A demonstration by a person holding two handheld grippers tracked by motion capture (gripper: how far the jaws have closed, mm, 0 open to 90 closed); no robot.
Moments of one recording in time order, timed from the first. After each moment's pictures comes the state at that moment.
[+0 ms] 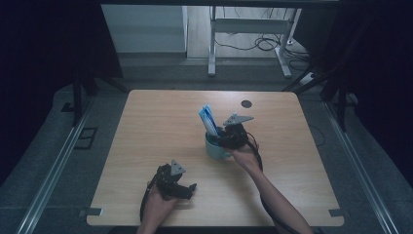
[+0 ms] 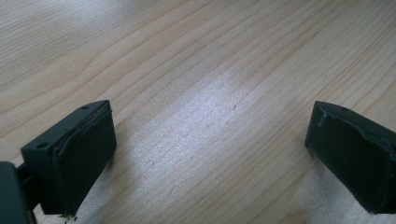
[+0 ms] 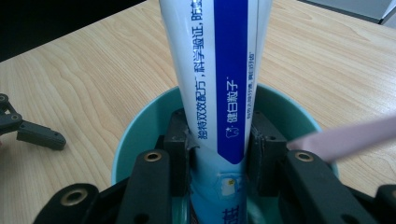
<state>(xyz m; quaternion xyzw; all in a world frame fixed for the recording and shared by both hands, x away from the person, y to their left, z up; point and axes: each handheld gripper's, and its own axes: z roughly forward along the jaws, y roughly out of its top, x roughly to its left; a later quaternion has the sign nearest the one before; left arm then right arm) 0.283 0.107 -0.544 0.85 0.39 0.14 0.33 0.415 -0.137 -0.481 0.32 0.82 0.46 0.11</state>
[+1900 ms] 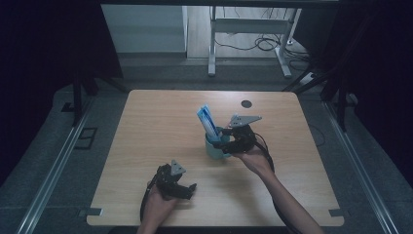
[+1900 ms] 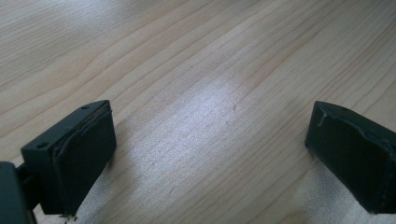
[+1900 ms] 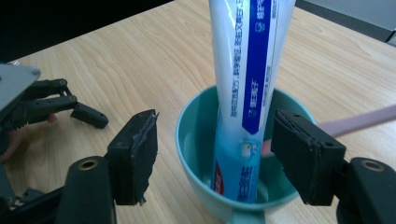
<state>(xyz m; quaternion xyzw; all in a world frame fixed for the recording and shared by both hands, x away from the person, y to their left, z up) 0.283 0.107 -0.544 0.85 0.39 0.14 0.32 0.388 -0.153 -0.447 0.28 0.84 0.46 0.10</state>
